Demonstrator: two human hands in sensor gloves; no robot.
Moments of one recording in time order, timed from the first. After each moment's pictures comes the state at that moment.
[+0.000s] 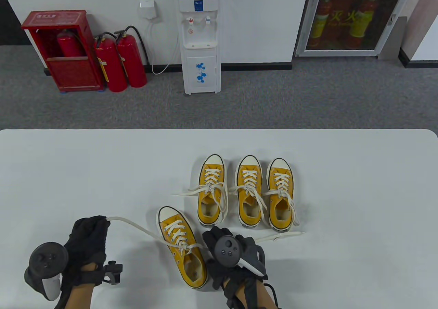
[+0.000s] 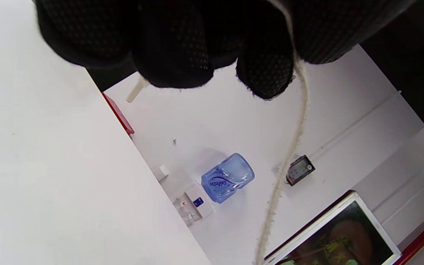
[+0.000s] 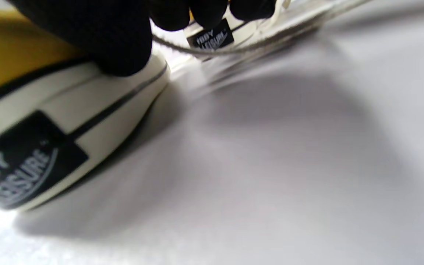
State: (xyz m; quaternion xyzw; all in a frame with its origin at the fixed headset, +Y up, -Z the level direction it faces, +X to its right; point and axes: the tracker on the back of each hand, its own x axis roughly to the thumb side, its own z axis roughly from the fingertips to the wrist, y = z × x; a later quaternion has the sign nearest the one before) left_hand -0.364 -0.712 -0.246 0.20 0.10 0.46 0.86; right_hand 0.020 -0.780 -0.276 0.16 0.13 0.96 0.21
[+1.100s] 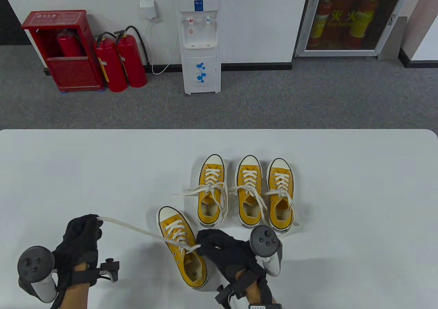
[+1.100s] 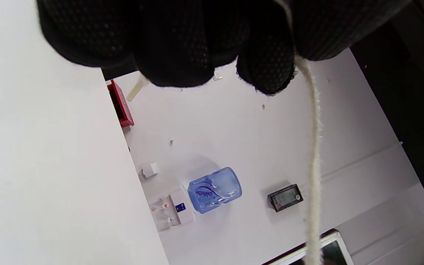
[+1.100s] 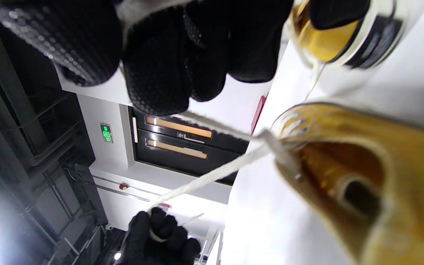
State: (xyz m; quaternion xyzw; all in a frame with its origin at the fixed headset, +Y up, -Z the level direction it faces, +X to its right) left_hand -0.371 -0.706 -0.241 0.21 0.11 0.55 0.80; right_hand 0.038 -0.736 -0.275 0.18 0.10 0.74 0.64
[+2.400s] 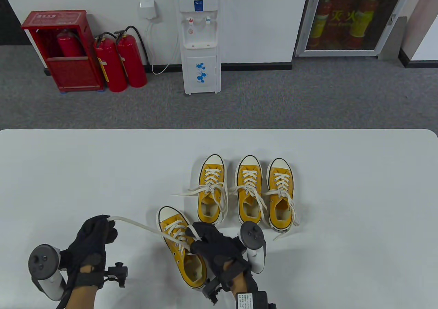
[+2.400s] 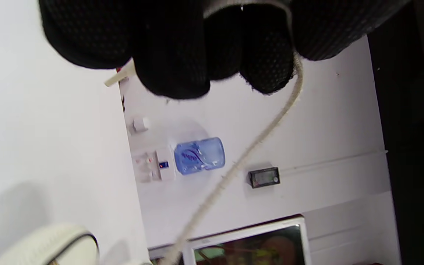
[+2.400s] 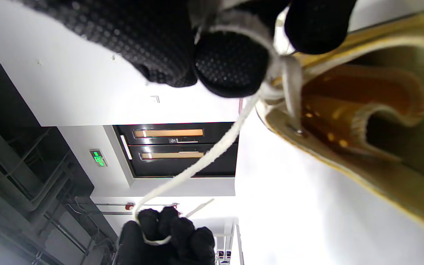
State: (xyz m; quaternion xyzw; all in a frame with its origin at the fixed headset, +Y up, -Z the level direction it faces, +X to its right) left_hand -0.347 -0.716 -0.247 0.14 0.04 0.66 0.74; right_hand 0.015 -0.773 -0.291 0.13 0.15 0.68 0.70
